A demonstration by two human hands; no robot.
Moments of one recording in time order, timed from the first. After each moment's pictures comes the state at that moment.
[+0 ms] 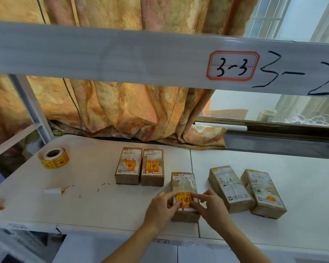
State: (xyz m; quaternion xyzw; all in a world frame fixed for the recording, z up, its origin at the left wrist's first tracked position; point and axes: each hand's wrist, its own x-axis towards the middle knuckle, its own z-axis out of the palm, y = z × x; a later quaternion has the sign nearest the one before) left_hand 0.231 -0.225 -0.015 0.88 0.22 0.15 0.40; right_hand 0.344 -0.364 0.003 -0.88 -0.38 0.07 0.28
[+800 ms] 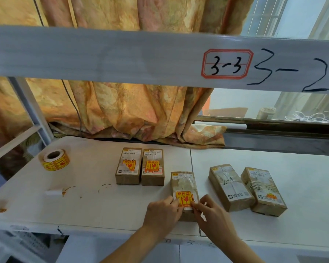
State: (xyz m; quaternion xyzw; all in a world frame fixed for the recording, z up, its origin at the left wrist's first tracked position) left_hand 0.213 -0.237 0.005 0.98 0.09 0.18 0.04; right_hand 0.321 -0.384 -0.012 -0.84 -0.47 -0.09 0.25
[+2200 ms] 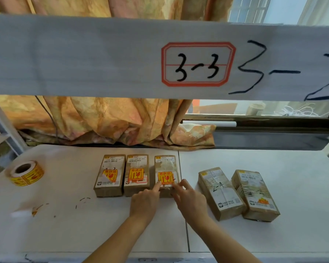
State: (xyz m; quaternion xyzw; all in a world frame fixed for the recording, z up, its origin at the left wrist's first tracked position) left_hand 0.279 -0.199 0.005 0.96 0.25 0.07 0.06; right_hand 0.372 -0.316 -0.009 -0.91 -0.40 -0.04 0.13
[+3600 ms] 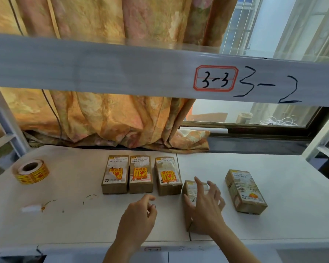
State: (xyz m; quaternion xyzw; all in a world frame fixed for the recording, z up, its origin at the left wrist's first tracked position) left_hand 0.184 -0.221 0.048 0.89 0.24 0.17 0.34; right_hand 0.319 -0.360 0.045 -0.95 -0.21 0.05 0.23
